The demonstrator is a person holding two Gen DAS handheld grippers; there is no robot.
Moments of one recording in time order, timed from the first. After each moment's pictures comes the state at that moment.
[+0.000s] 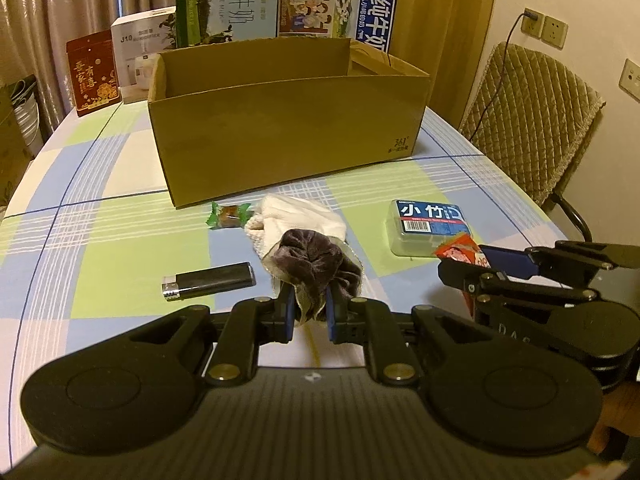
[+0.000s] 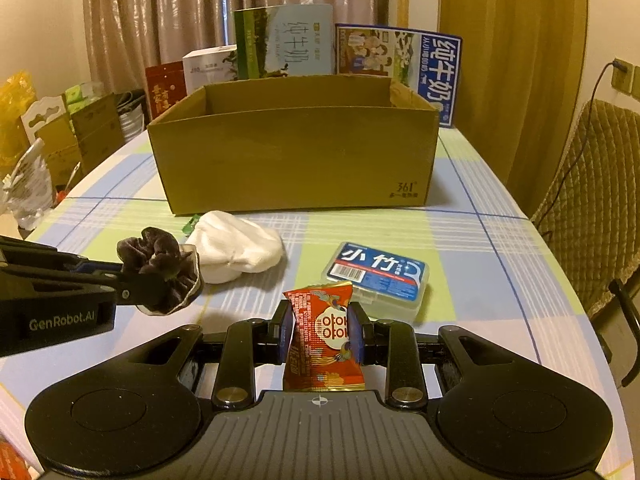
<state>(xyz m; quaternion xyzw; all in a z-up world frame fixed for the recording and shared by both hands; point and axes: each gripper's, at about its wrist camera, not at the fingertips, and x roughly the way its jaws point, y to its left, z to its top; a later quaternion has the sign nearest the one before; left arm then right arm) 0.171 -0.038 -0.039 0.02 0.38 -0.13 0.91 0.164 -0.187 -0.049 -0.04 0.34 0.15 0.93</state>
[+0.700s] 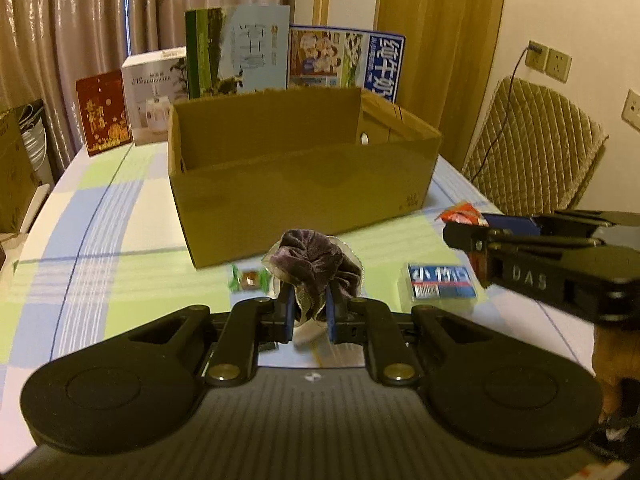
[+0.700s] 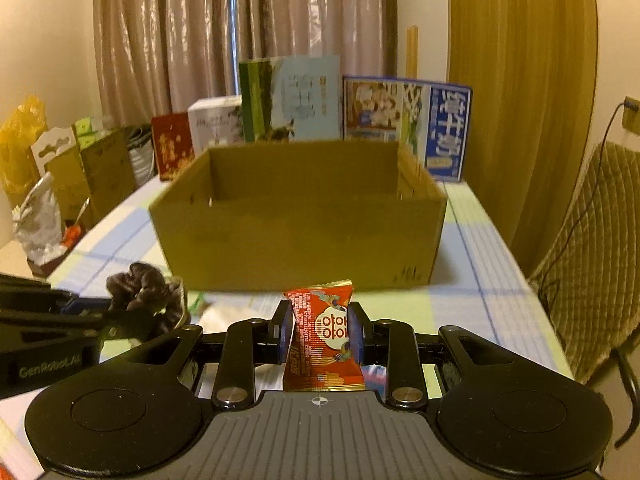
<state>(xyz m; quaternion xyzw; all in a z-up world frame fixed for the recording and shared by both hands) 0.197 -0.028 0.007 0.02 0.34 -0.13 0.93 0.212 -0.184 0.012 -0.04 0.28 0.17 0.94</state>
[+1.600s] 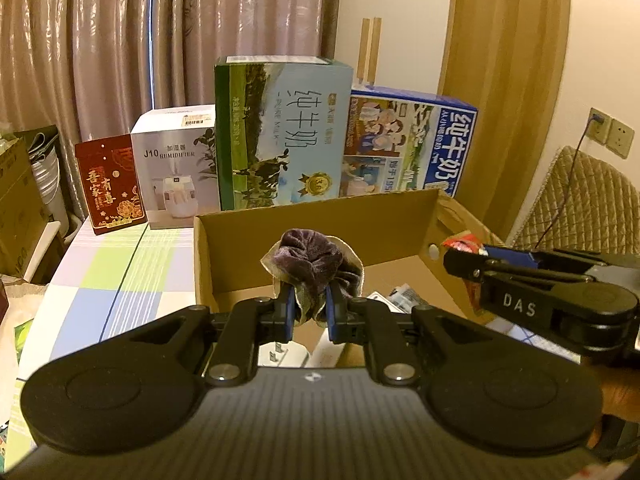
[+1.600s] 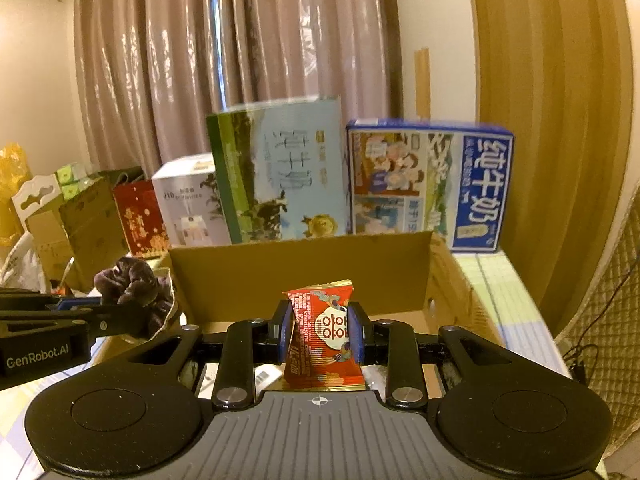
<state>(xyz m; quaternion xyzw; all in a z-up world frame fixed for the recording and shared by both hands) 0.371 -0.003 0.047 -0.01 0.30 -0.08 0.95 0.389 -0.135 0.030 0.00 0.27 0.18 0.95</state>
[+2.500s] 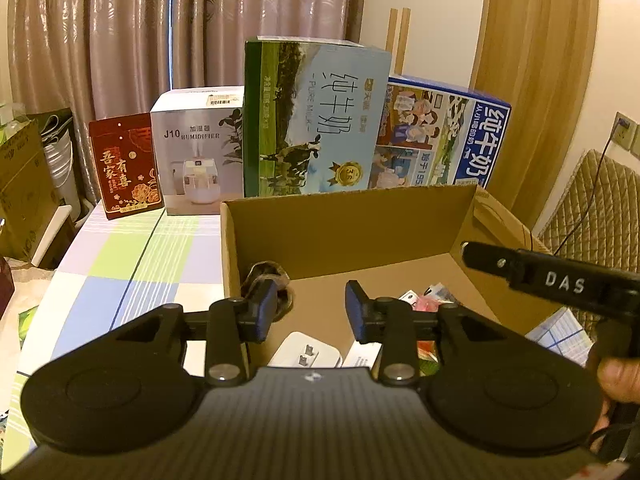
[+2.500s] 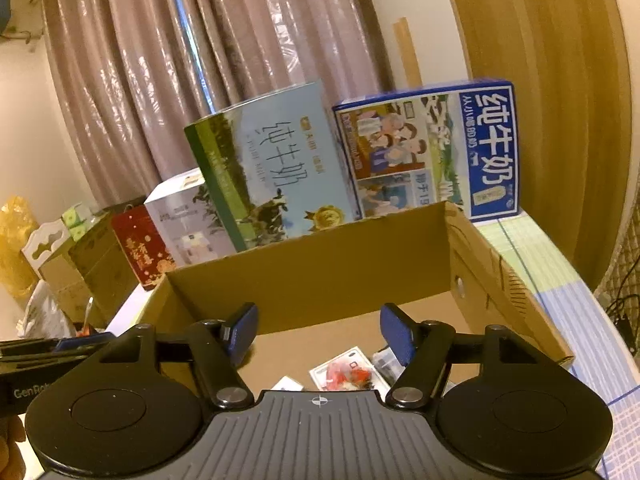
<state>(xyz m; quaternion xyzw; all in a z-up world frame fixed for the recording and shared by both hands) 0.393 0.018 0.029 -0.02 0.31 -0.06 0.95 0.416 -0.153 0.017 0.09 0.27 0.19 0.94</state>
